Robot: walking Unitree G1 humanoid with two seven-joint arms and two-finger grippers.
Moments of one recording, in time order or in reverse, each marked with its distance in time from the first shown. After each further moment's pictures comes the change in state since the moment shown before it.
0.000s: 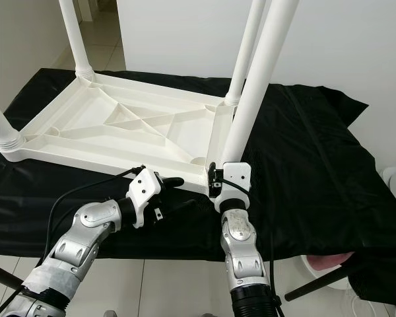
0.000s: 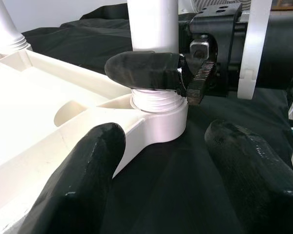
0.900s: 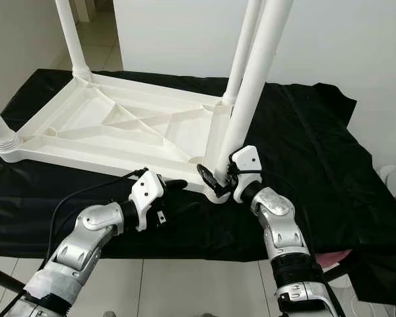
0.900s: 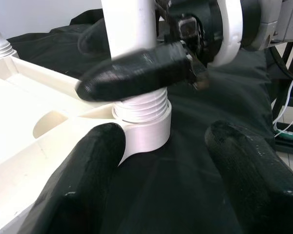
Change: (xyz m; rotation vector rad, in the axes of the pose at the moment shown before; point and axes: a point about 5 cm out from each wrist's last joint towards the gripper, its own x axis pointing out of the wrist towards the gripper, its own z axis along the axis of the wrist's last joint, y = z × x) left arm 0.004 -0.009 0.003 -0.013 -0.018 -0.018; right arm 0.028 -0.029 0.013 -0.137 0.025 0.747
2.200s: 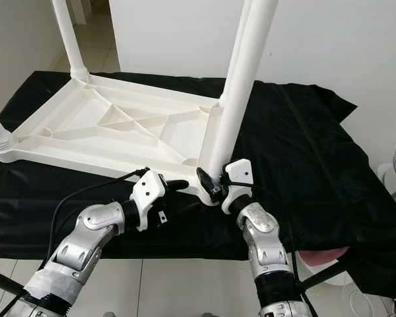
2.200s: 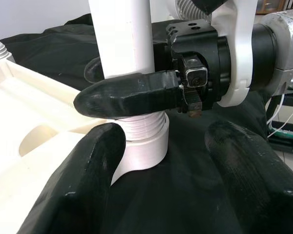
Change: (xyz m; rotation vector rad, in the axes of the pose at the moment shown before) left arm 0.000 -0.001 0.003 -0.006 0.005 -0.005; right arm 0.001 0.035 -0.010 0.114 -0.065 -0.282
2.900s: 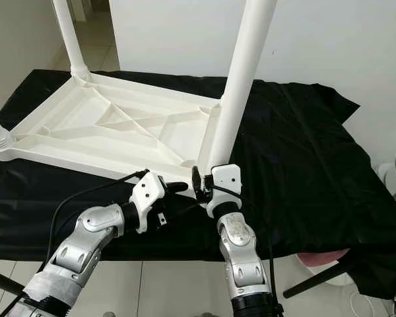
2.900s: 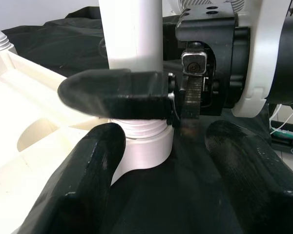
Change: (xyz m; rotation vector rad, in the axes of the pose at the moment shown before) left arm -0.002 -0.002 -0.002 -0.014 0.011 0.002; right arm -0.005 0.028 0.011 -0.006 -0.010 -0.239
